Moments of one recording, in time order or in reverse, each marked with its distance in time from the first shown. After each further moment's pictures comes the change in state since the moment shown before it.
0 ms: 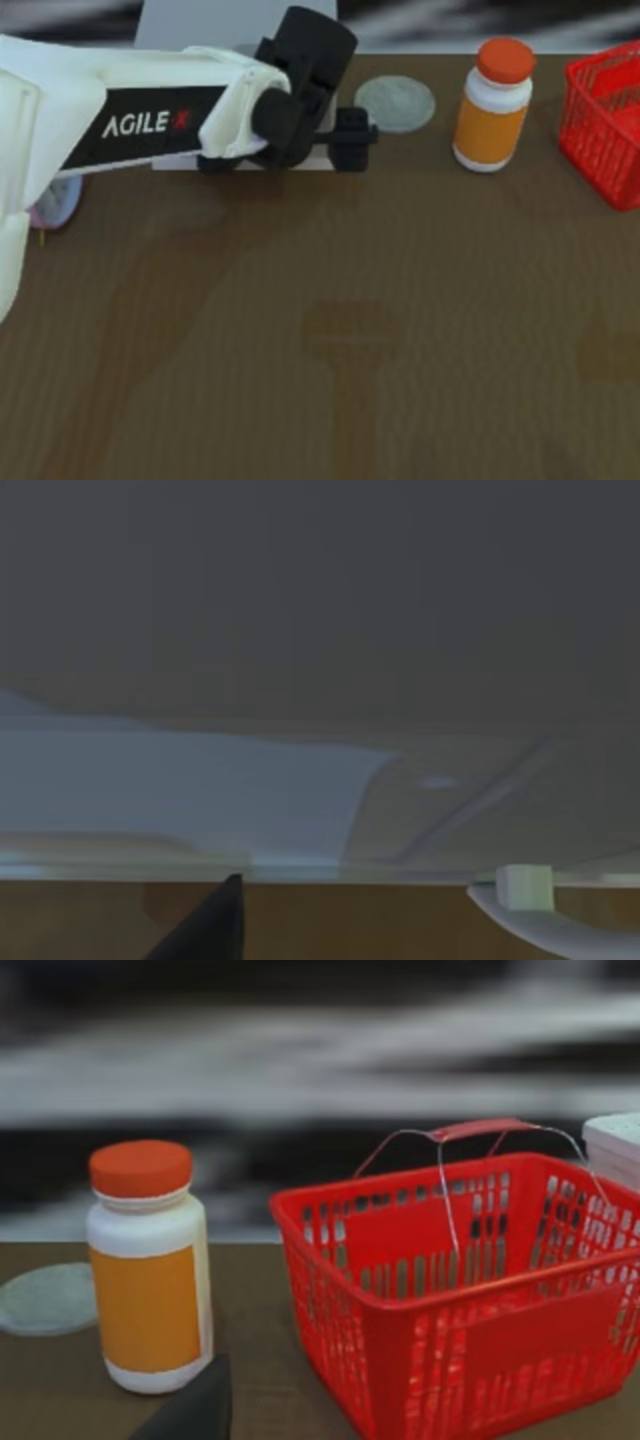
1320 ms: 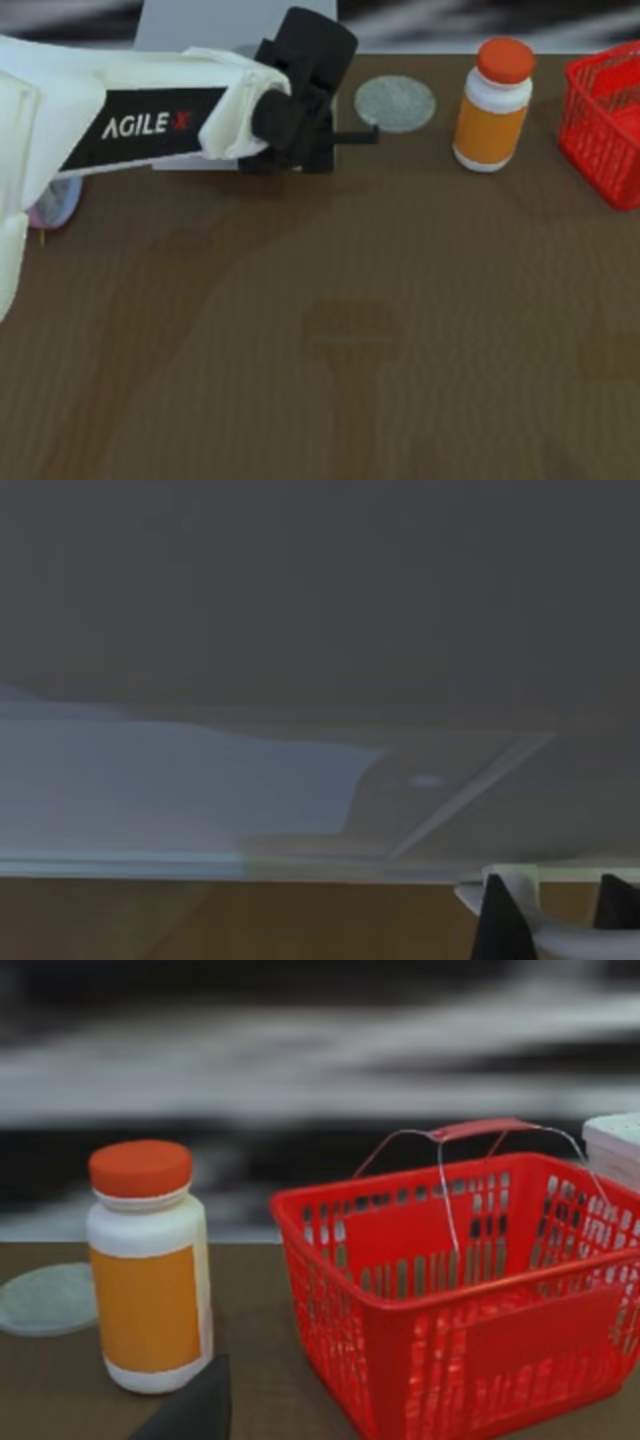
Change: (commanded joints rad) left arm -0.035 -0.033 -0.064 -0.003 0.011 -0.006; right arm 0.000 0.000 0.000 0.000 0.000 0.000
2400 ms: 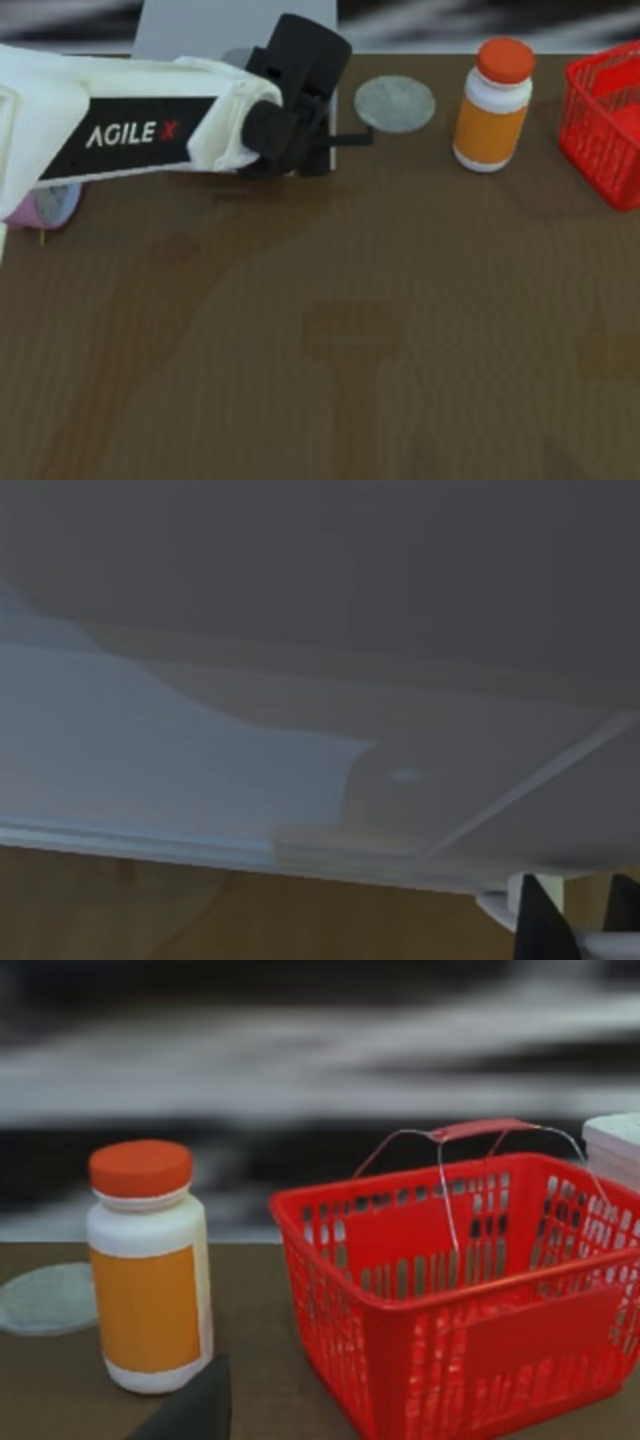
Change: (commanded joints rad) left arm 0.002 -0.052 -0.071 0.043 -0.032 -0.022; right arm 0.000 0.000 0.000 0.000 0.000 0.000
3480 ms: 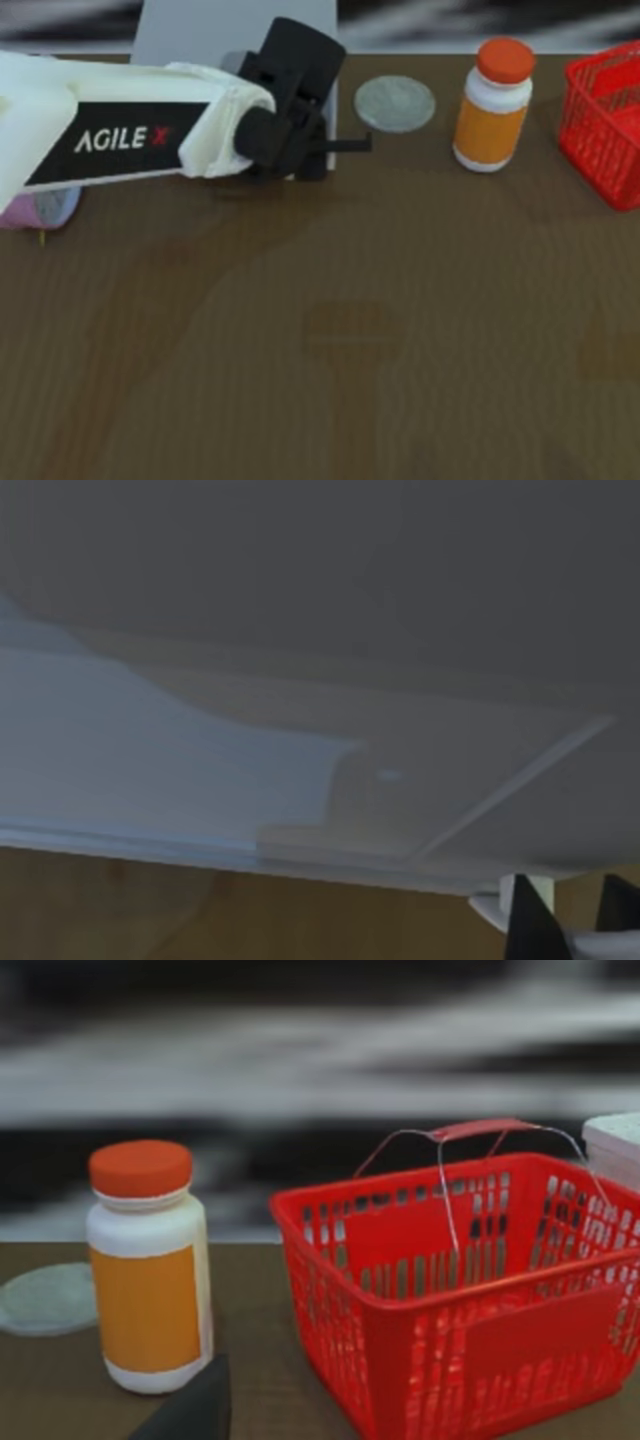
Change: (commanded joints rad) left arm 0.003 -0.027 -0.042 0.030 0.027 0.032; right arm 0.000 0.000 0.000 0.000 0.000 0.000
